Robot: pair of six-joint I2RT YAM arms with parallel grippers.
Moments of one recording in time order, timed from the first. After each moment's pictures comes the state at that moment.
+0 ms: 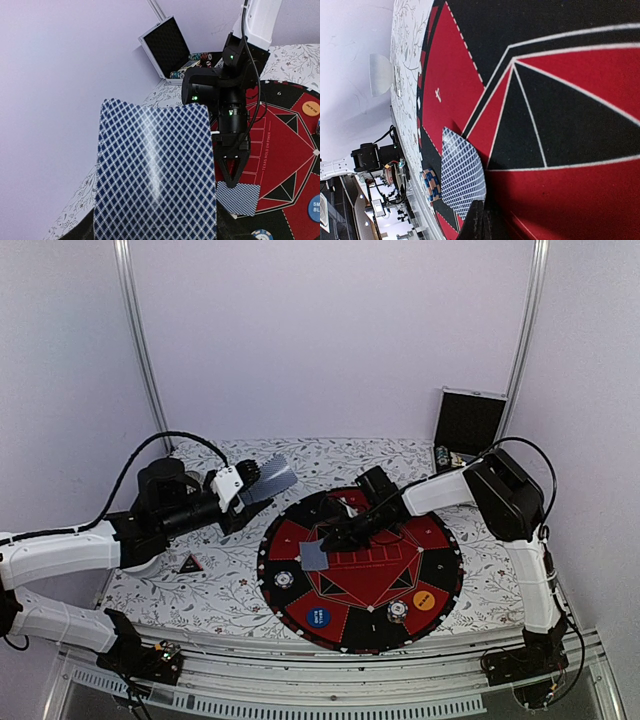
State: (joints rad) left arm -0.72 1.12 0.63 0.31 0.10 0.53; right arm 0.69 2.29 1.48 -0.13 -0.81 0.64
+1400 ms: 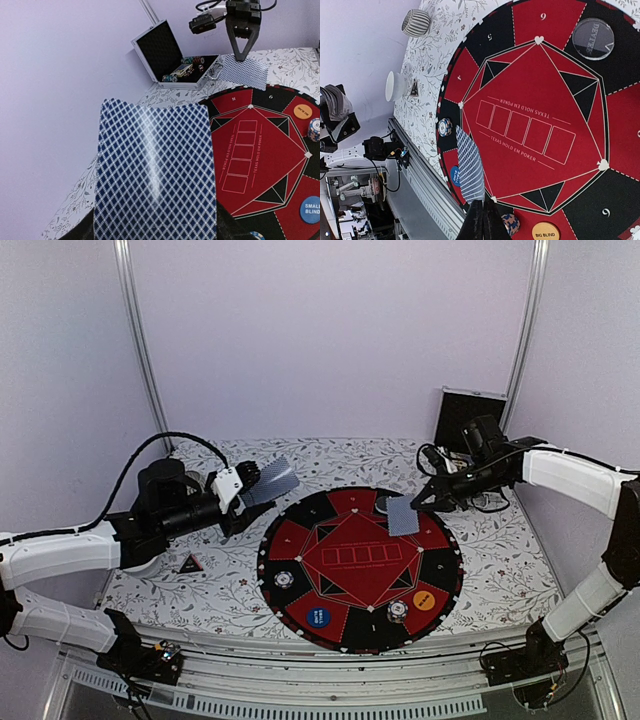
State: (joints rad) left arm -0.72 1.12 0.62 0.31 0.14 0.51; right arm 0.37 1.51 1.16 -0.62 -0.70 0.35
